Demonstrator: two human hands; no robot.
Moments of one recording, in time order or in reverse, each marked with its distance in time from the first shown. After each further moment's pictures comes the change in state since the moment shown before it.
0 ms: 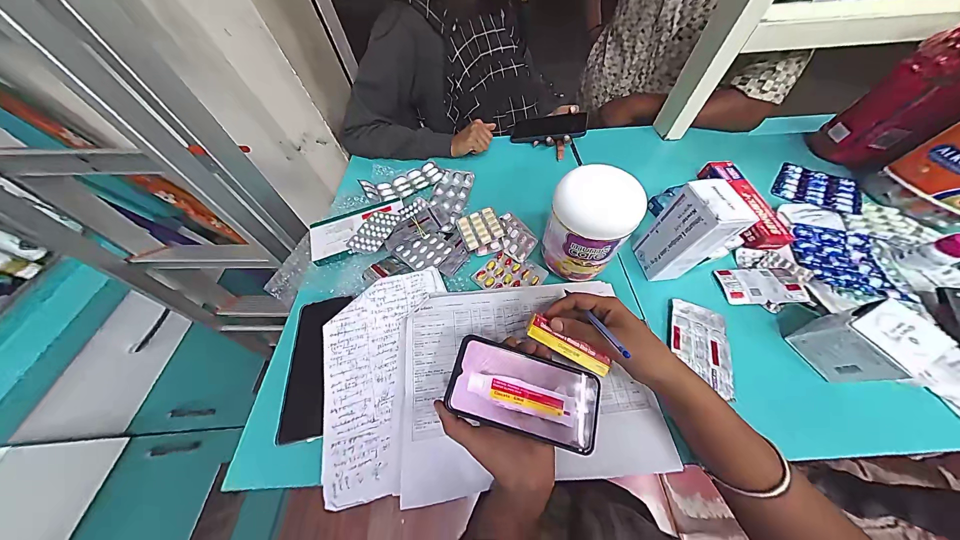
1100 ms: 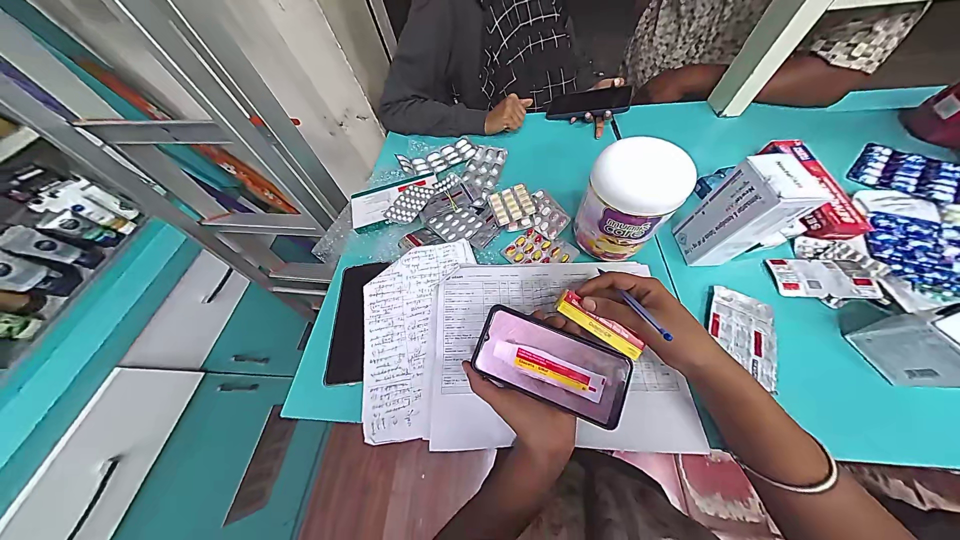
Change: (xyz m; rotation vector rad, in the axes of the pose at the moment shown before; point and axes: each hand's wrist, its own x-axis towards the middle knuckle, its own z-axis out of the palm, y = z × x) left_hand 0.004 -0.001 -0.002 0.006 -0.029 0.011; right_hand -0.003 -0.003 0.004 0.045 0.015 -0.021
